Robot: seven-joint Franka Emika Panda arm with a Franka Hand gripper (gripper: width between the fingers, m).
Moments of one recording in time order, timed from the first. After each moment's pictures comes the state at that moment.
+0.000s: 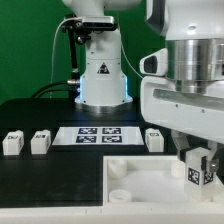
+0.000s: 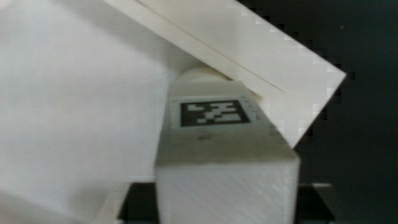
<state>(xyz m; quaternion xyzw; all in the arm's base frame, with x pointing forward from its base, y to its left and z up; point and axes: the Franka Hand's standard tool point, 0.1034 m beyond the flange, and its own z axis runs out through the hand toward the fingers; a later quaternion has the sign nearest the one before) 0.627 0.109 0.077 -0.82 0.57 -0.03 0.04</state>
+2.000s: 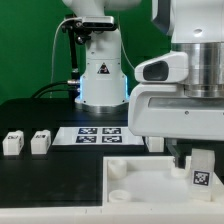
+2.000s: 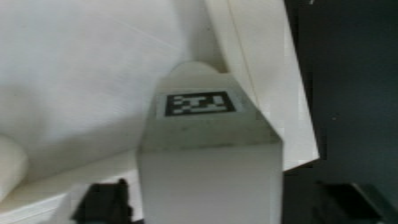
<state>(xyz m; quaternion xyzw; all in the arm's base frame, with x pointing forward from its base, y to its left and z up) 0.638 0.116 0.076 -0.98 0.17 -0.02 0.03</state>
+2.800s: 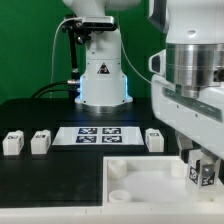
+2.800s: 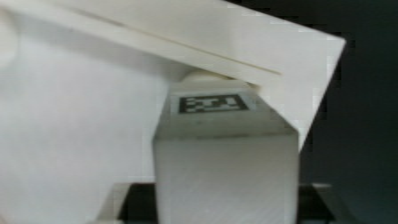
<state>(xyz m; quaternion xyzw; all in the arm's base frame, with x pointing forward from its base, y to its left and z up) 0.629 0.110 0.075 -0.67 0.75 0.01 0.02</state>
